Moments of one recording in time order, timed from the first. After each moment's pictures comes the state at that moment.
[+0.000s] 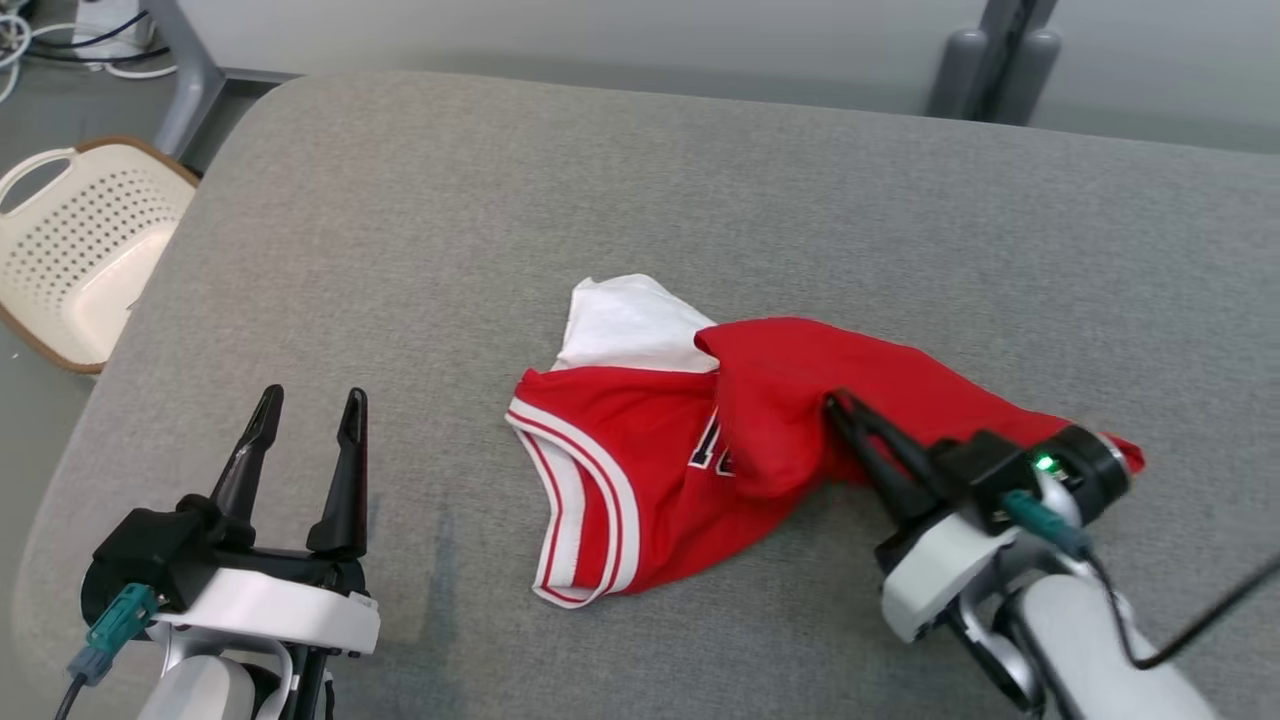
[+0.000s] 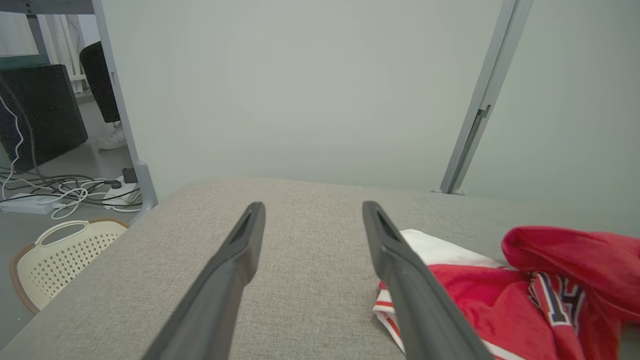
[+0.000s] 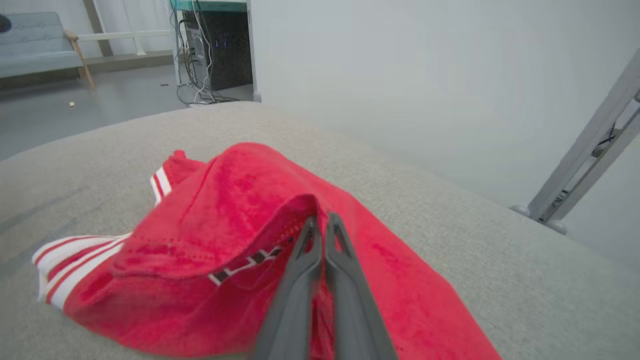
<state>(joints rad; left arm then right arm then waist) -0.13 0.24 -0.19 0.12 -0.45 0.01 -0.26 -0.35 -0.18 0.46 0.29 0.12 0.13 -0.11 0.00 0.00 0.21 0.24</state>
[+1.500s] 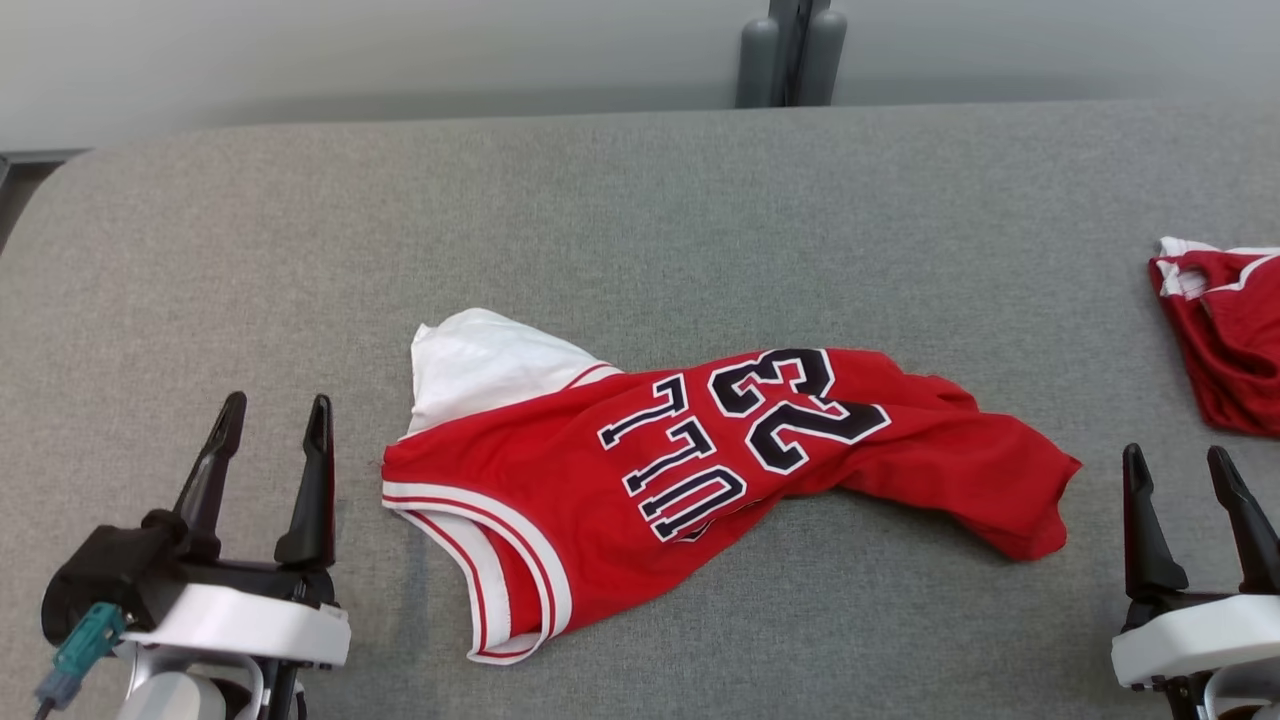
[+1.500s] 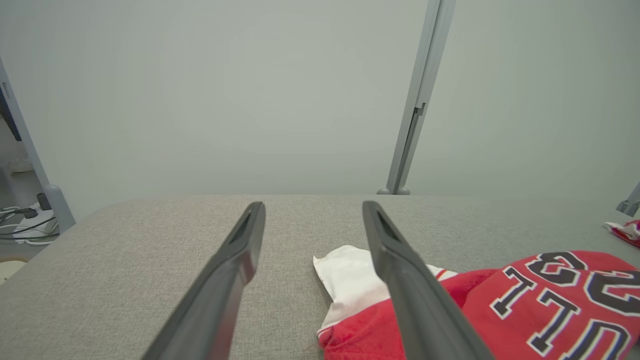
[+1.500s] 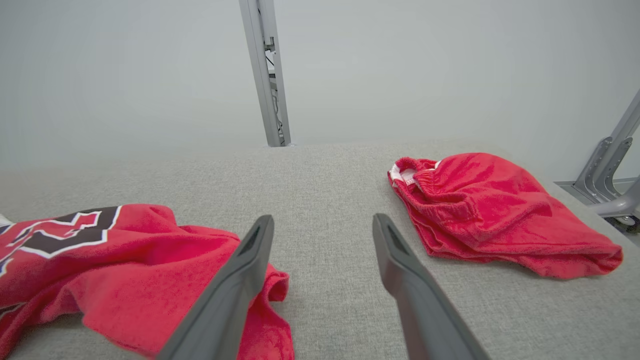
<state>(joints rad) -0.10 0.25 -0.12 0.10 -0.41 -0.01 -0.26 -0.04 -0.10 -0.15 0.17 0.18 0.13 -0.17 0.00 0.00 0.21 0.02</state>
